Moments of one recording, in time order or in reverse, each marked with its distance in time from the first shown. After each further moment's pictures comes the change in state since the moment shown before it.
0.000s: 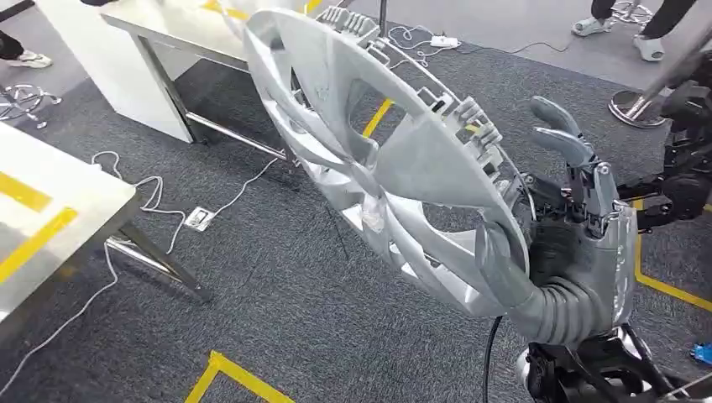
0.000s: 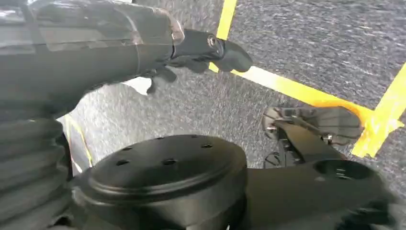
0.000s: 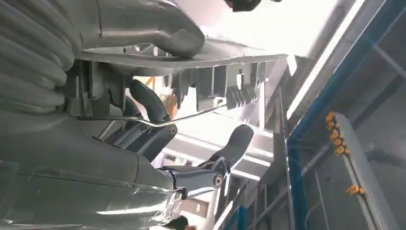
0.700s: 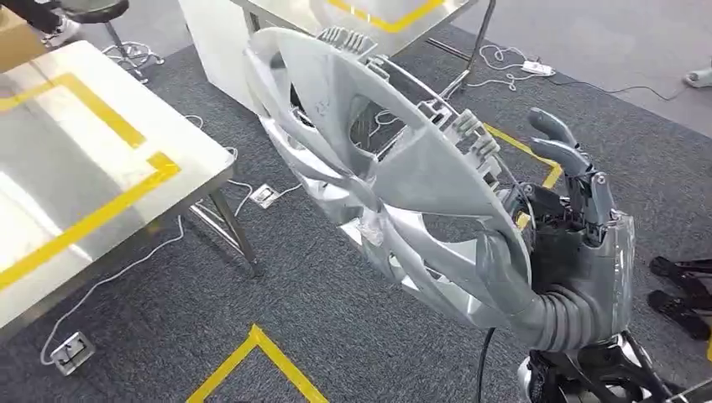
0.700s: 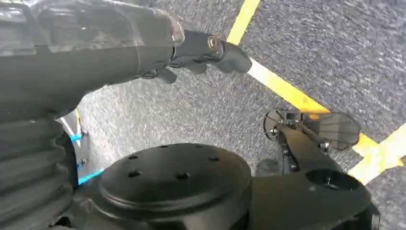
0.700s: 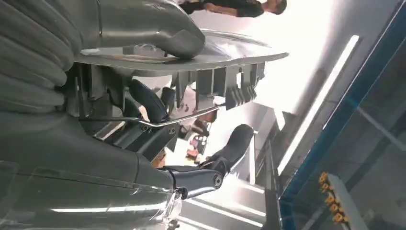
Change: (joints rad) left arm 0.000 0.000 0.000 0.000 -0.005 0.000 0.006; right arm 0.025 -0.006 -0.002 -0.007 0.005 -0.002 -0.001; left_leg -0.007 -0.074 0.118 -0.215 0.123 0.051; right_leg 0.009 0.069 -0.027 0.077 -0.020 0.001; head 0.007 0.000
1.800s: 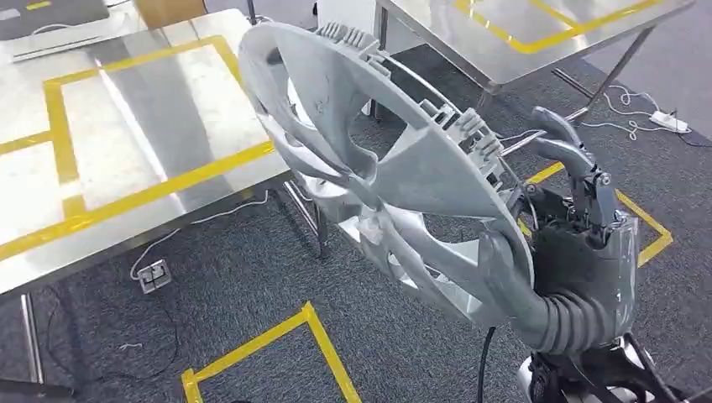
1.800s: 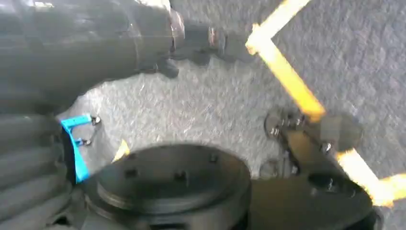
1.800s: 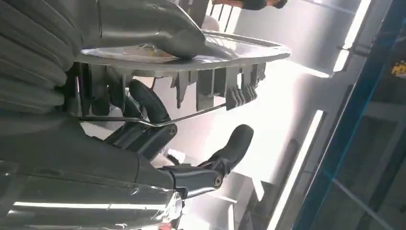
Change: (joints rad) left arm -0.001 -0.010 0.000 -0.001 -0.005 0.000 0.002; right arm 0.002 -0.006 0.000 -0.010 0.005 0.003 -0.003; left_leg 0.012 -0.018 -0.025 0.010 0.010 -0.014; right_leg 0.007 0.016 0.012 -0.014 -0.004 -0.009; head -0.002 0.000
